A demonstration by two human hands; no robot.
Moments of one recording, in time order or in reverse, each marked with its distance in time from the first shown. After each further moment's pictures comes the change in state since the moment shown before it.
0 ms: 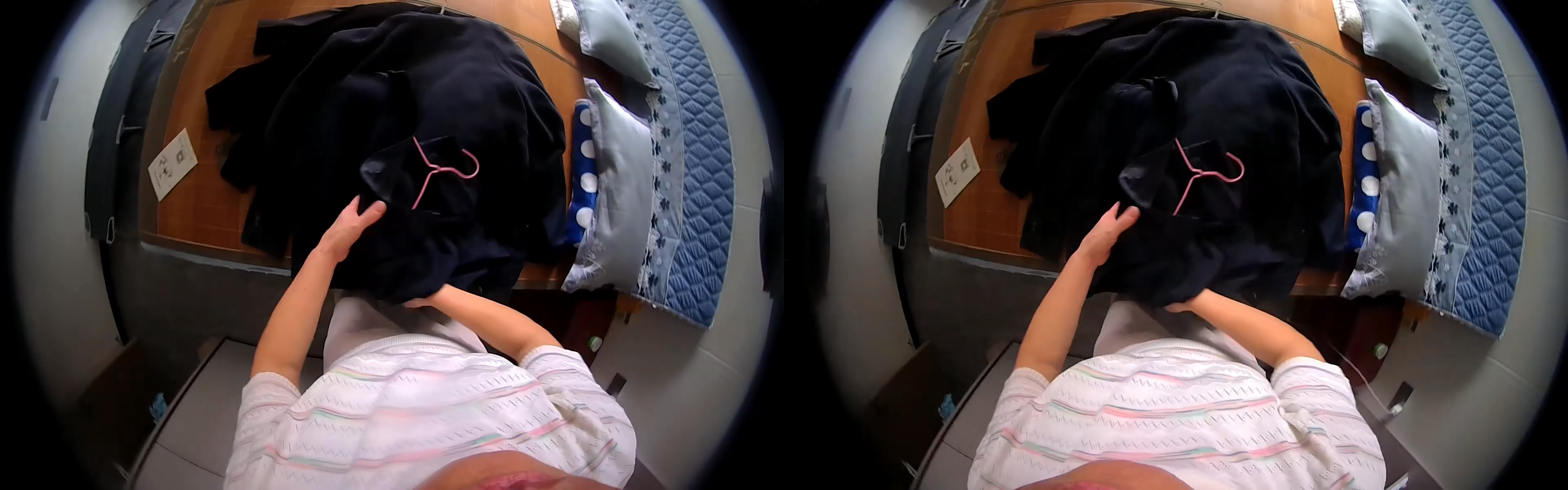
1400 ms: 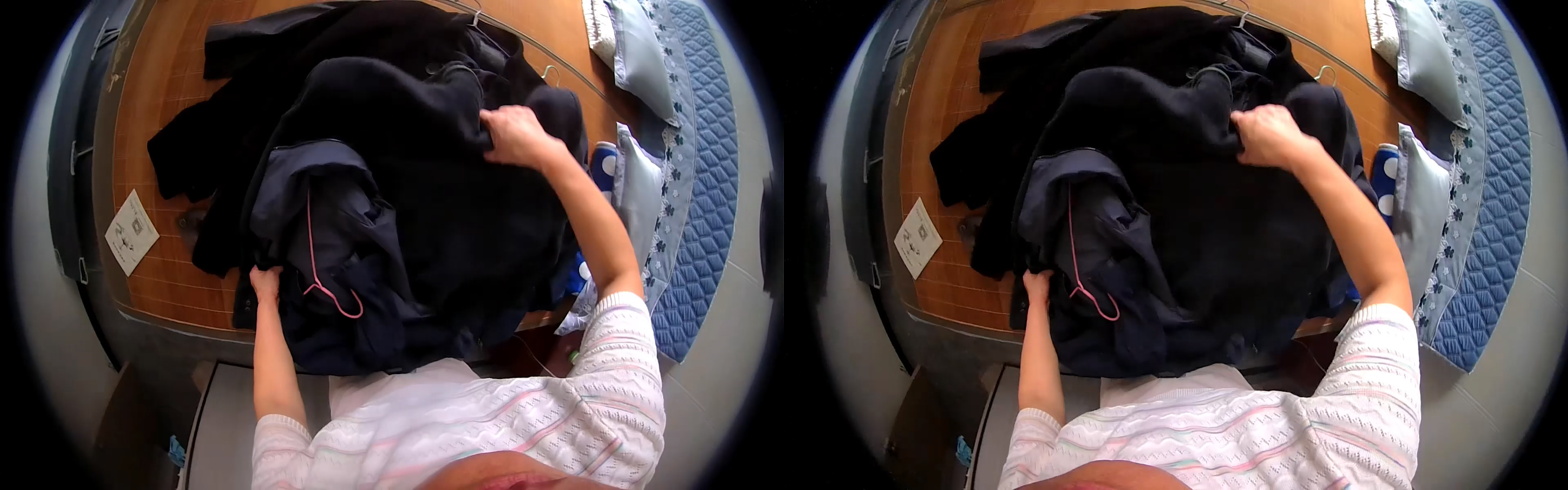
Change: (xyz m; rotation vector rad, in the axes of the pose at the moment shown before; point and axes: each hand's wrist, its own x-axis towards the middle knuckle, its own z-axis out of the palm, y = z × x) left_hand 0.152 -0.108 -0.188 0.046 0.682 -0.133; right_hand 0.184 0.253 -0.315 -0.535 -0.084 0.370
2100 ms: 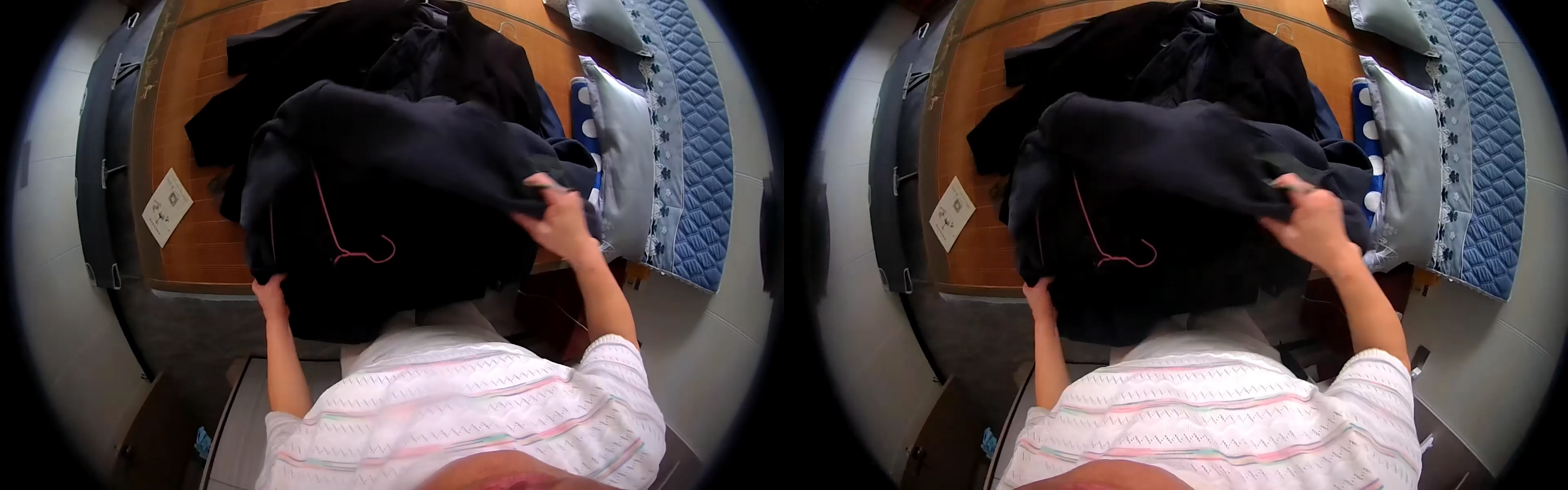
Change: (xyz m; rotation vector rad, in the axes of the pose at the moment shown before) left_hand -0.178 0.041 -0.107 -0.374 0.007 0.053; right_hand -0.301 -0.159 -0.020 0.677 0.483 0.359
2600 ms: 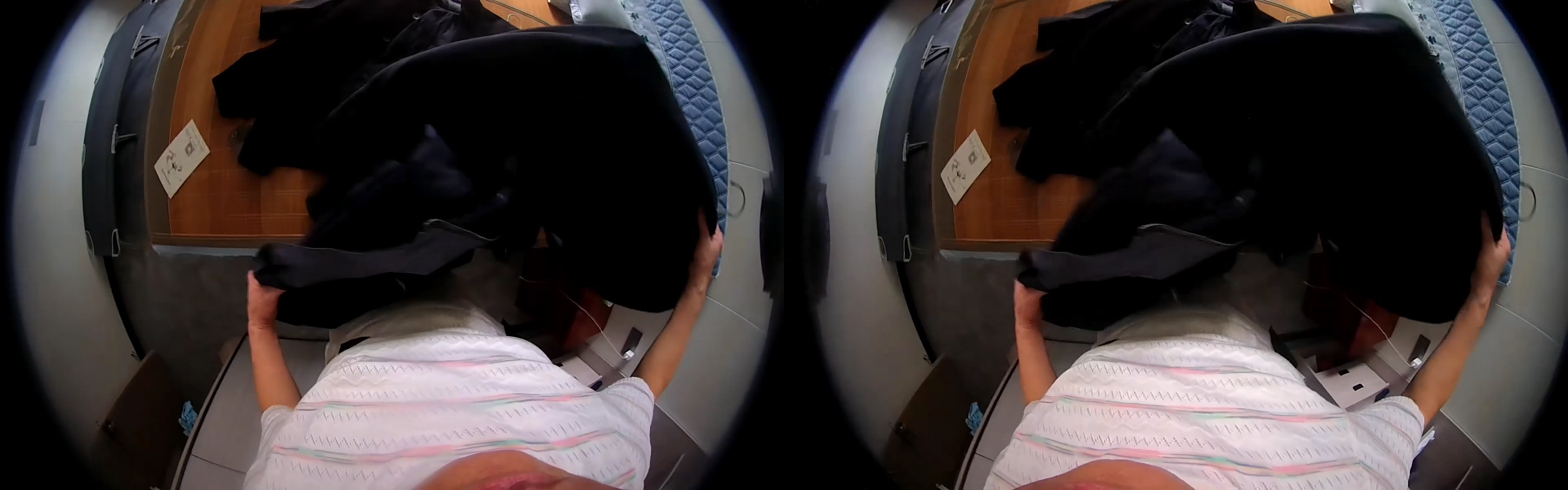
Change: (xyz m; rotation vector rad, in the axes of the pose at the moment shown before) left_hand -0.082 0.011 -0.116 0.086 -0.427 0.165; right_hand -0.192 0.081 -0.210 0.017 0.692 0.435
